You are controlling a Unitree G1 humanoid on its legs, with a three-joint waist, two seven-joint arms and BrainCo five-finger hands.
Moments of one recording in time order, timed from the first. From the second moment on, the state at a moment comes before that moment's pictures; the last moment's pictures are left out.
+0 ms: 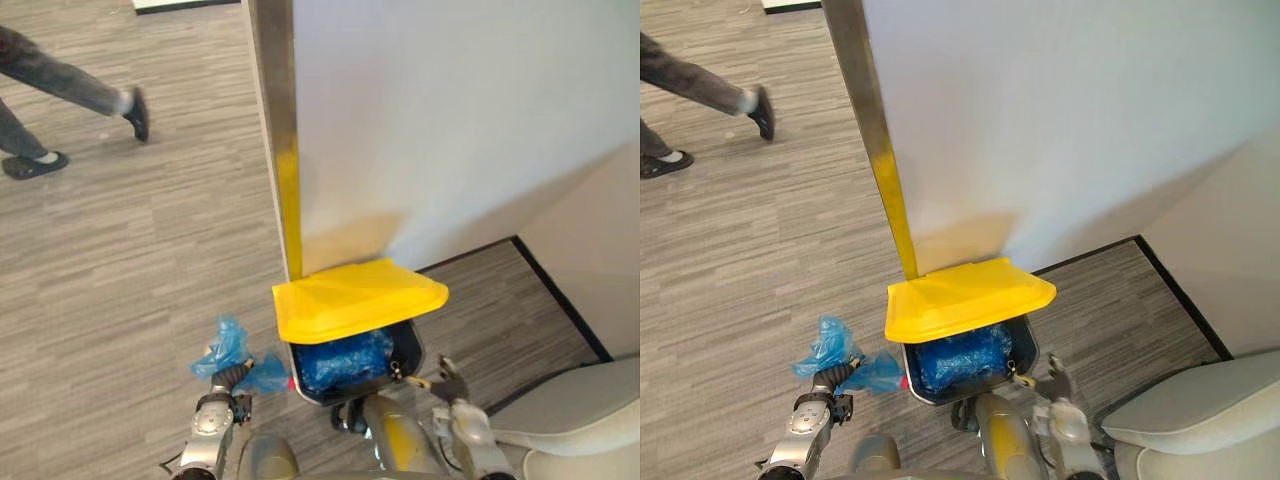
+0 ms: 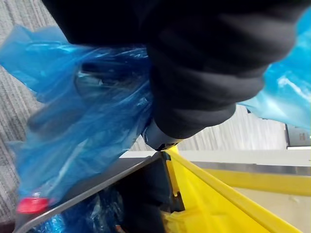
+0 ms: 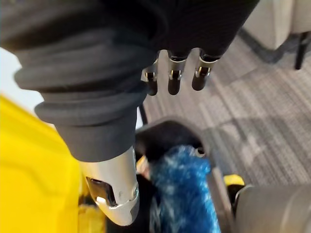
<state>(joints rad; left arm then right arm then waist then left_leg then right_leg) 0.05 0.14 0.03 0.66 -0.01 -0.16 0.11 -0.04 -0.07 -0.01 0.73 -0.05 -0.09 -0.13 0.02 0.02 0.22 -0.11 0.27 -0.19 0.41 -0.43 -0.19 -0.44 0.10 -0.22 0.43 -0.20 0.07</state>
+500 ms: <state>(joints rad) -0.17 0.14 -0.16 0.42 -0.09 -0.24 0.16 -0.86 -0.28 0.10 0.84 -0.04 -0.10 -0.24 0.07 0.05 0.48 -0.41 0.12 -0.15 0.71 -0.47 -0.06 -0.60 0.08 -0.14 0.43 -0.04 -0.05</state>
